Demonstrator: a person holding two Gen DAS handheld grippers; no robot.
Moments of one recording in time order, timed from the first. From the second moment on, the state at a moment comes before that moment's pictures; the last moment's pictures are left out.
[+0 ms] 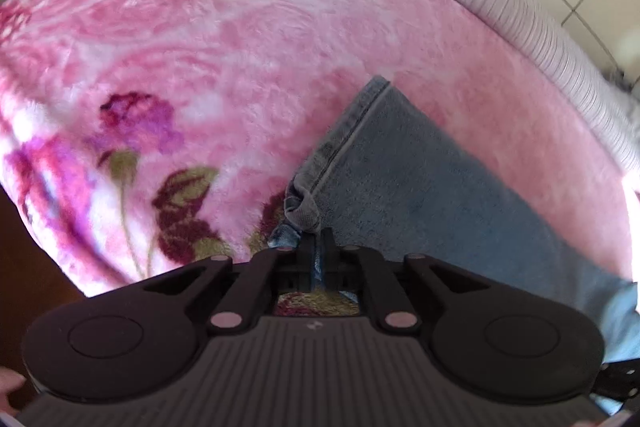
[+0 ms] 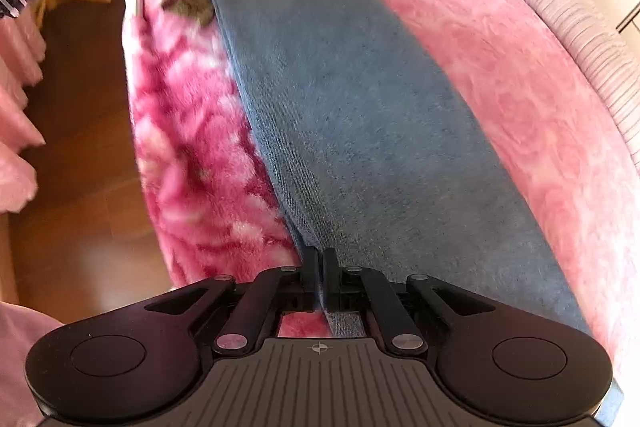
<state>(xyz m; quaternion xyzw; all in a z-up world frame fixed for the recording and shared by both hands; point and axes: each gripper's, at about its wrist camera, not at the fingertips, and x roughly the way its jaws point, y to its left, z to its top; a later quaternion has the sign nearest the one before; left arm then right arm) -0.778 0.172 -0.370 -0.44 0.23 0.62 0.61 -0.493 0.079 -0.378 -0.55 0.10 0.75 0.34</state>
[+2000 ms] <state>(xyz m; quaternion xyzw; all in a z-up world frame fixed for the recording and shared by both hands) -0.310 0.064 -0.365 -0.11 0.59 0.08 0.80 0.130 -0.083 -0.339 -0.01 0.60 0.25 0.76</state>
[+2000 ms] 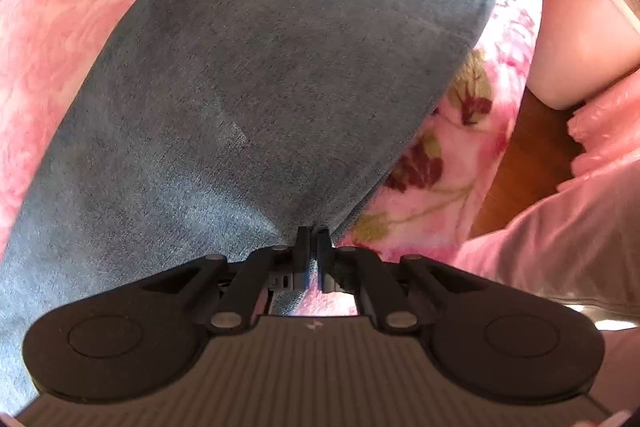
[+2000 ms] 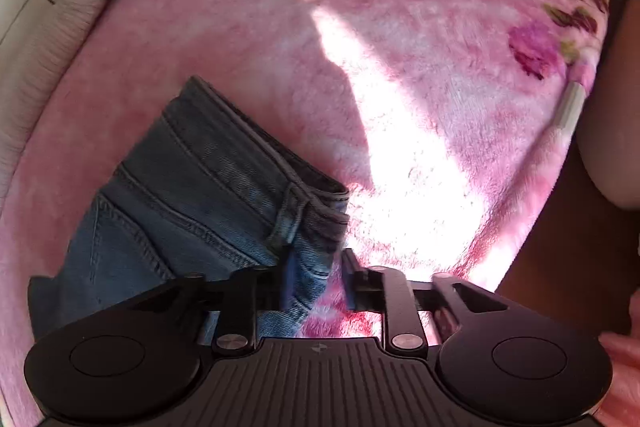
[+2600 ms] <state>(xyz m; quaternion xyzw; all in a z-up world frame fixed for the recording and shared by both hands) -0.205 0.281 -0.345 -0.38 0.43 0.12 0.81 0.230 0.017 -0.320 0.02 0.61 0.38 0.70</state>
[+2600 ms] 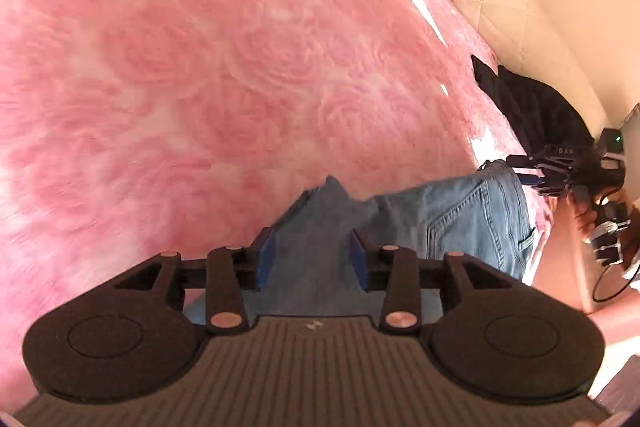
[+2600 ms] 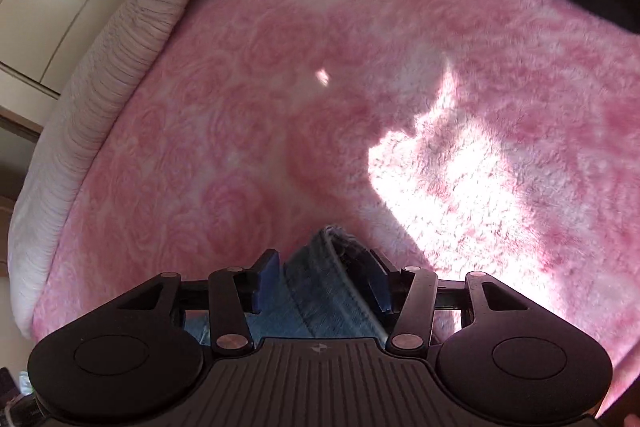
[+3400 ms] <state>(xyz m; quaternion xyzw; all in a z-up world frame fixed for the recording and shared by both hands) -0.157 0.316 -0.403 -0.49 0.43 0.07 0.75 0.248 0.023 -0.333 0.04 0.63 0.44 0.64</state>
